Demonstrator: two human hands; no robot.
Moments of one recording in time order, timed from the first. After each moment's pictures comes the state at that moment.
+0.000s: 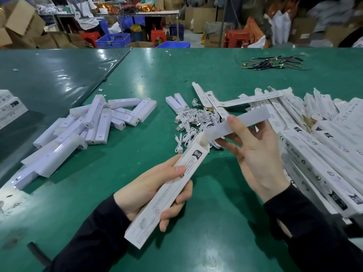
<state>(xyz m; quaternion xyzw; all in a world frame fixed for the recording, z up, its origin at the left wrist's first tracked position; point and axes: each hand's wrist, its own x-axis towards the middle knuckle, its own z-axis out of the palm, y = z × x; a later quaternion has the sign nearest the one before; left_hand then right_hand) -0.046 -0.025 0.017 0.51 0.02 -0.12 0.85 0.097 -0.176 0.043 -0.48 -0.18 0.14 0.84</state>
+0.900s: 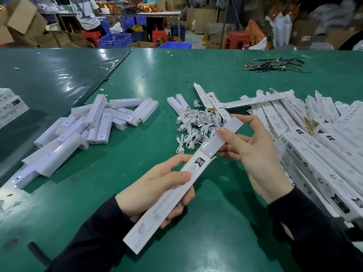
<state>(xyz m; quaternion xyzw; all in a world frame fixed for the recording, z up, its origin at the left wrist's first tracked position) -0.048 -0.026 0.027 0.59 0.01 -0.10 0.80 0.092 -0.179 0.049 -0.59 -0.21 0.17 0.76</state>
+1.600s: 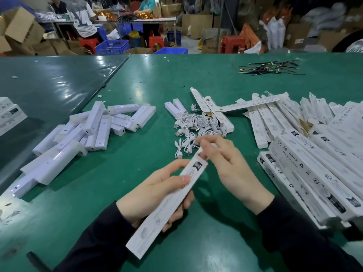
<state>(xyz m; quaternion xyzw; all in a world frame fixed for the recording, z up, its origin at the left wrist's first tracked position) -0.045 -0.029 0.027 0.59 0.03 -0.10 0.80 0.077 -0.167 0.030 -0.71 -0.34 0.15 0.59</state>
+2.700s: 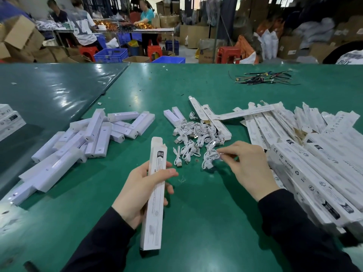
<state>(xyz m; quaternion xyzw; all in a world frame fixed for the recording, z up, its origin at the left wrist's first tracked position) -0.038 -0.019 0.024 0.59 0.24 0.13 0.76 0.133 -0.187 0.015 -0.85 -0.38 -0.14 0.34</state>
